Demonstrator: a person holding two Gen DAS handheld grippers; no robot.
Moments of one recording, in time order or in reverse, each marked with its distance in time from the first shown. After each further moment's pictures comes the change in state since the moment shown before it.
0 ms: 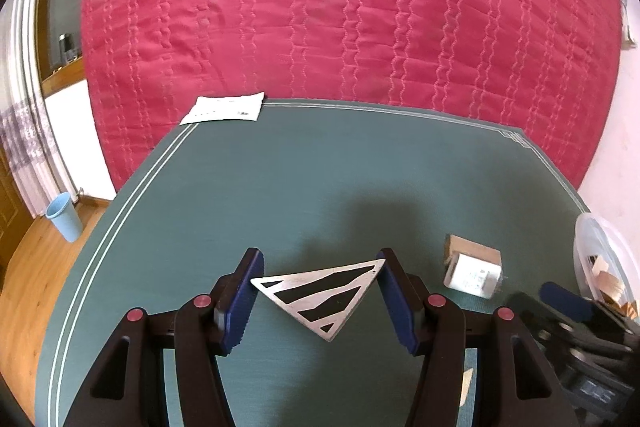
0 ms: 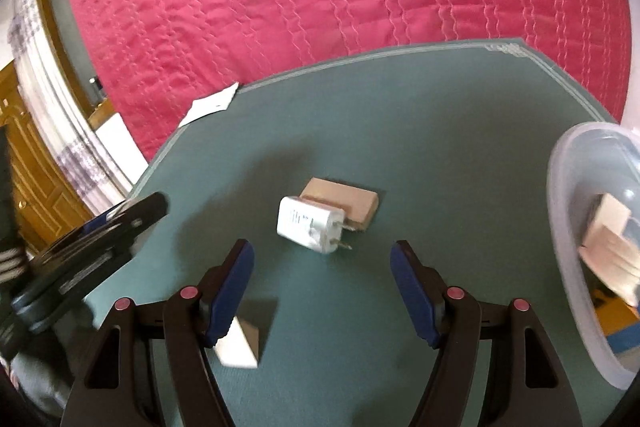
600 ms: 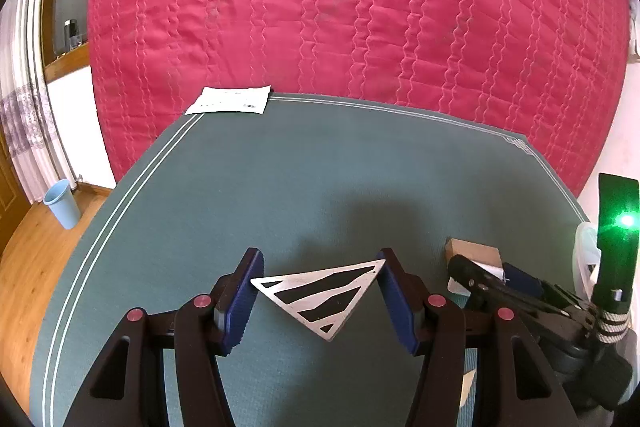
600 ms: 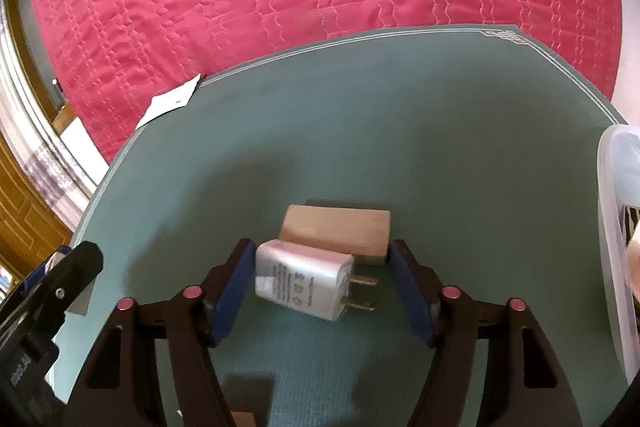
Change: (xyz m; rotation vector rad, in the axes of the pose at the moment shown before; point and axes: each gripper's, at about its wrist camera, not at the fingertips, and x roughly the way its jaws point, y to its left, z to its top) left arm 0.001 0.008 -0.002 -0.034 0.015 -0.012; right arm 0.059 0.013 0.018 0.031 0.033 -0.130
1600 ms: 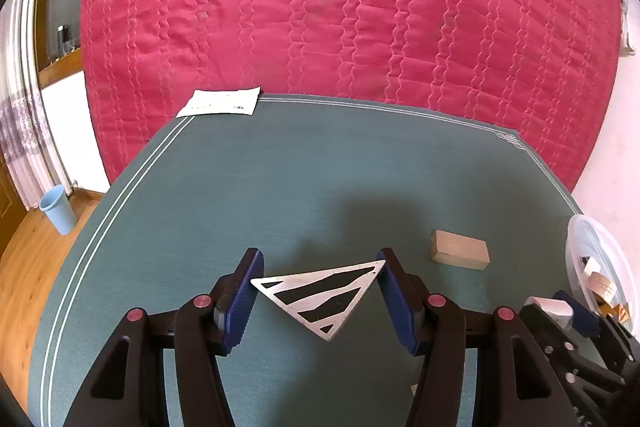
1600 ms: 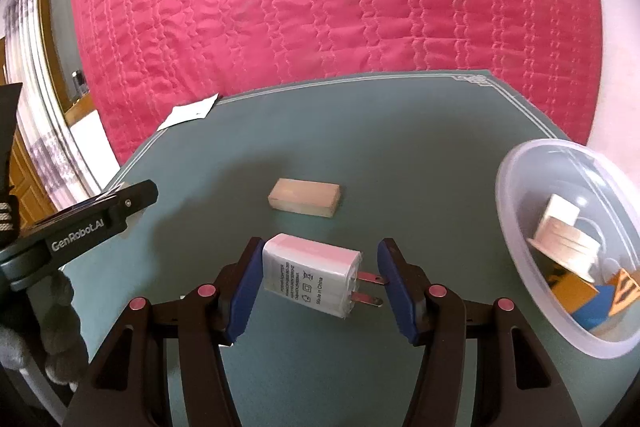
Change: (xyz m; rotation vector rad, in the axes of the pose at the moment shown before) left arm -0.004 -0.009 -0.006 0.022 -0.006 -0.018; right arm -0.091 -0.019 -0.045 -0.092 -0.142 -0.021
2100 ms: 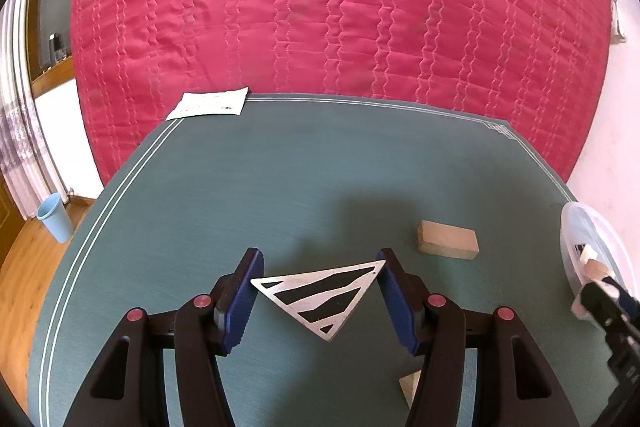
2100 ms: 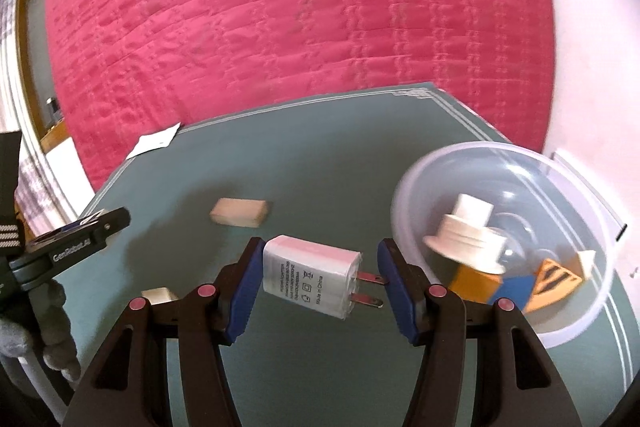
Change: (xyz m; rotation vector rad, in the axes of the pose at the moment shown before) left arm -0.002 -0.012 -0.005 0.037 0.002 -0.015; right arm -0.048 -0.053 -0.003 0.070 -0.075 -0.117
